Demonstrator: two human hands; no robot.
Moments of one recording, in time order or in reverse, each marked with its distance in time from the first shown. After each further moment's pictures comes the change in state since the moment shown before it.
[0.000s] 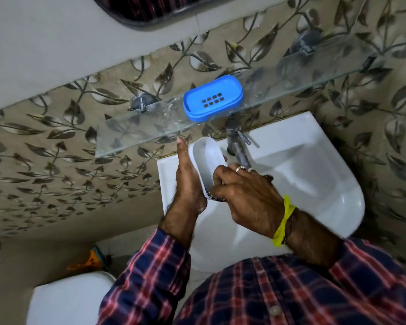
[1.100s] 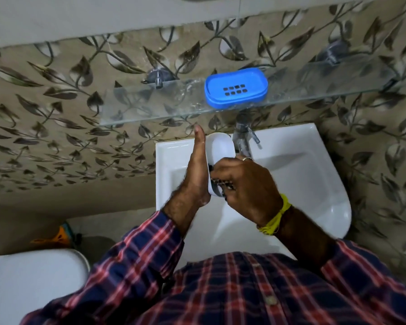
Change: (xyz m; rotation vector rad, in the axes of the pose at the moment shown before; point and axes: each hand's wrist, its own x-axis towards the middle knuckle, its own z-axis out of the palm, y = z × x) left_hand 0.013 -0.019 -0.012 -0.097 -0.199 -0.052; right_hand 0.022 -0.015 0.002 0.072 -0.032 0.144
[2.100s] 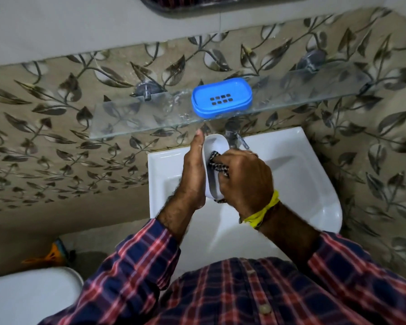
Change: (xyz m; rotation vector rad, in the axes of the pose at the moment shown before) left_hand -0.005 0.009 0.018 0.034 -0.051 0.124; right_hand 0.009 -0.001 -0.003 -0.059 0.278 0.298
